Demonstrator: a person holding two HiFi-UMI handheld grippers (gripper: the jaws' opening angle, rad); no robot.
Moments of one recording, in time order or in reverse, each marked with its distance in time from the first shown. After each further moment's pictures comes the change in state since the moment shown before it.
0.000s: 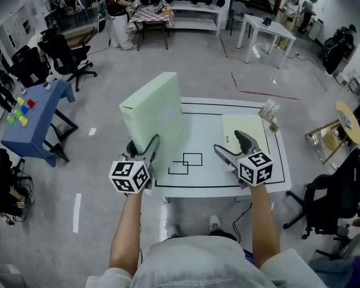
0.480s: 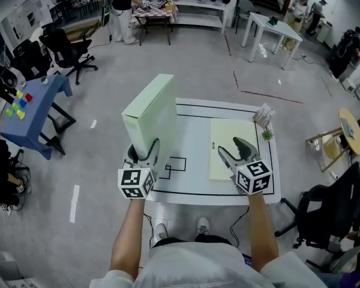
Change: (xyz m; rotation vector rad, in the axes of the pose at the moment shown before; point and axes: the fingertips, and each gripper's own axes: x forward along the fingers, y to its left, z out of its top) left arm 0.063 -0.062 -0.040 0.140 -0.019 0.156; right arm -0.026 -0.102 -0.028 -0.007 0.001 -0.038
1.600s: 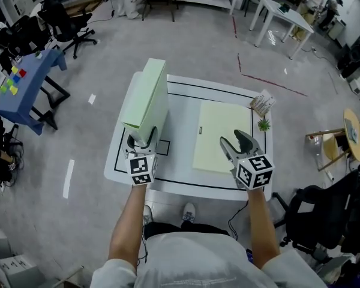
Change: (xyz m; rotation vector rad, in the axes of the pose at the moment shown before) left arm 0.042 -0.046 -0.110 0.105 0.035 0.222; right arm -0.016 -0.076 -0.060 0.036 0.065 0.037
